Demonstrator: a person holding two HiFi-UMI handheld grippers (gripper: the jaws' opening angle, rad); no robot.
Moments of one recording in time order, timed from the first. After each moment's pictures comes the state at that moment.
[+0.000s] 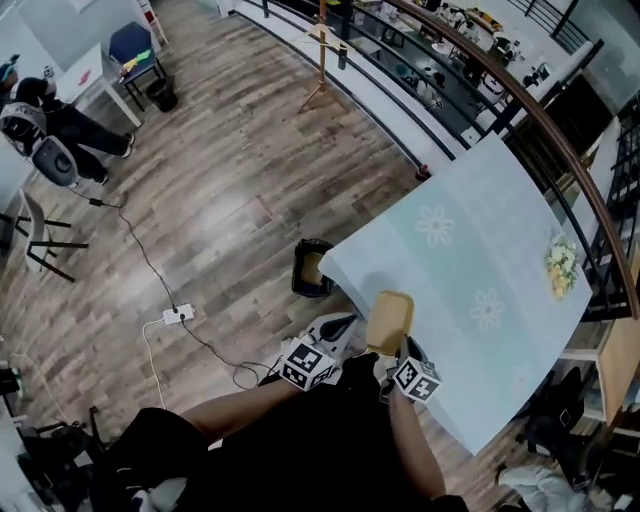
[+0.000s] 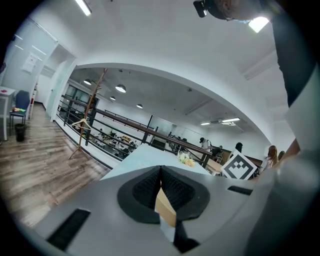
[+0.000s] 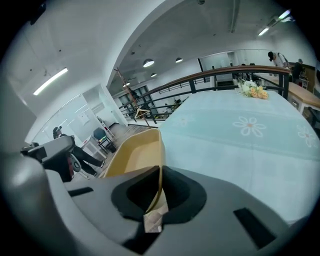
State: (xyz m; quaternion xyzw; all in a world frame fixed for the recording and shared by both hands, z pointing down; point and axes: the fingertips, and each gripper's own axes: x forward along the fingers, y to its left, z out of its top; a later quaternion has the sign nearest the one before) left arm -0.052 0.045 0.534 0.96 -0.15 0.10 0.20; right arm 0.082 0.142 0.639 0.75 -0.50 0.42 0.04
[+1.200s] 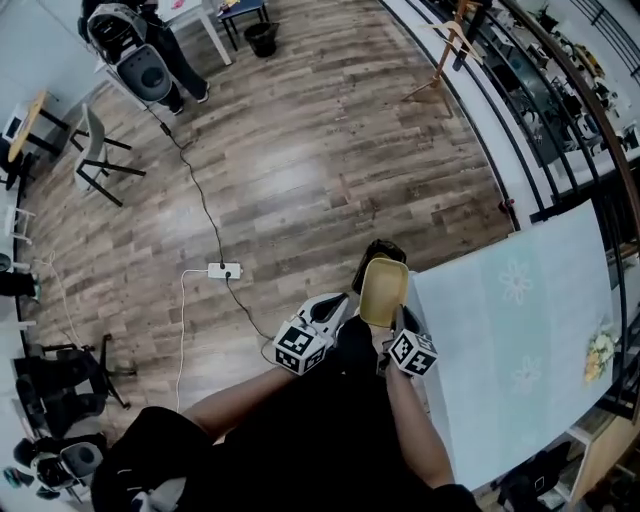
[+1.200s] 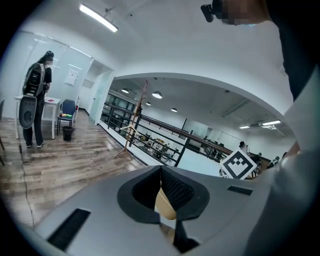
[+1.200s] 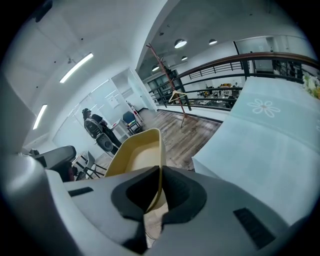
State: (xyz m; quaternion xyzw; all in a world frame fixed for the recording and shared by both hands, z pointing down) left arm -0.260 -0.122 0.561 0.90 -0.35 0.11 0.23; right arm -0.110 -0.095 0.666 0.63 -0.64 0.43 0.09
